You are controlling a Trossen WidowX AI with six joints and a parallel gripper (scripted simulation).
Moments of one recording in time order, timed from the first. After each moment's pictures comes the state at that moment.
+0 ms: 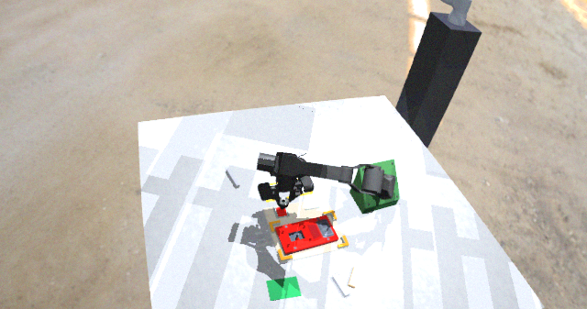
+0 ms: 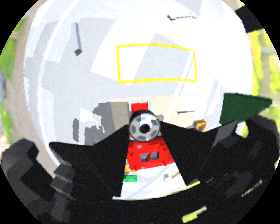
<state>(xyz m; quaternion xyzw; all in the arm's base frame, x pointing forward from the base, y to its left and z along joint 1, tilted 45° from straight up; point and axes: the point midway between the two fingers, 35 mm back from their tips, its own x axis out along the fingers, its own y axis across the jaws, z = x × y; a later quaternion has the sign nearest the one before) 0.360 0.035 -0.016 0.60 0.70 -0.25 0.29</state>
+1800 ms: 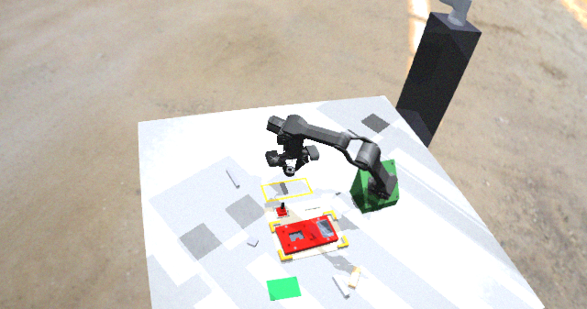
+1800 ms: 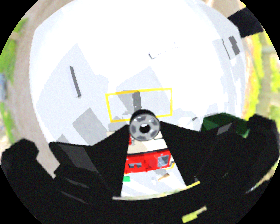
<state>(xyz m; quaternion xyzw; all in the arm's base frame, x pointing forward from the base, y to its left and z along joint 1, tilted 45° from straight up) 0.325 -0.077 -0.053 0.60 0.70 -0.25 0.30</state>
